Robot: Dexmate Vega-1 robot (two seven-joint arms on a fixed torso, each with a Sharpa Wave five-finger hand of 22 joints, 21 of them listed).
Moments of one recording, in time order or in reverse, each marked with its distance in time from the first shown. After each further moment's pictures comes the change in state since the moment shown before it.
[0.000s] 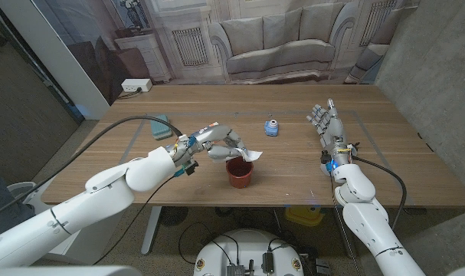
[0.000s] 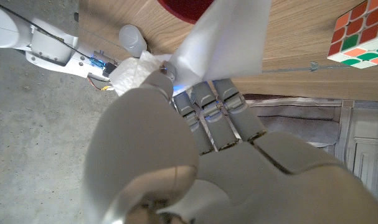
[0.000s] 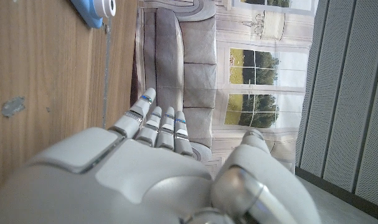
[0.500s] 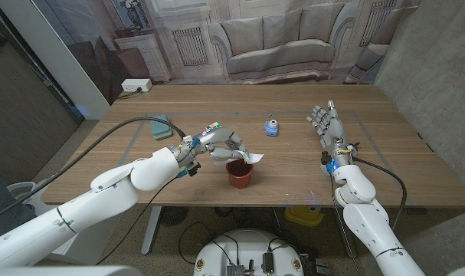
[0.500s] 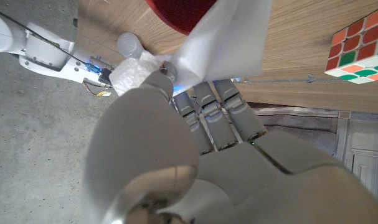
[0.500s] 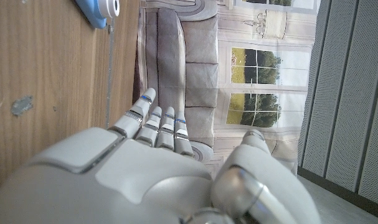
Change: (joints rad) left arm -0.036 -0.014 0.041 0.017 -0.007 0.030 -0.027; left_hand 0.000 0.000 0.003 -0.003 0.000 0.000 0.000 -0.004 0.000 0.000 0.000 0.000 0.000 -0.018 0.007 0.000 0.000 -0.024 -0.002 -0.008 0.000; right arm -0.004 0.002 0.002 0.004 0.003 0.000 0.001; right_hand 0.000 0.000 -0.003 -0.003 0.000 0.000 0.000 0.000 0.000 0.000 0.000 0.000 0.000 0.000 0.000 0.000 0.000 0.000 0.000 -0.004 0.000
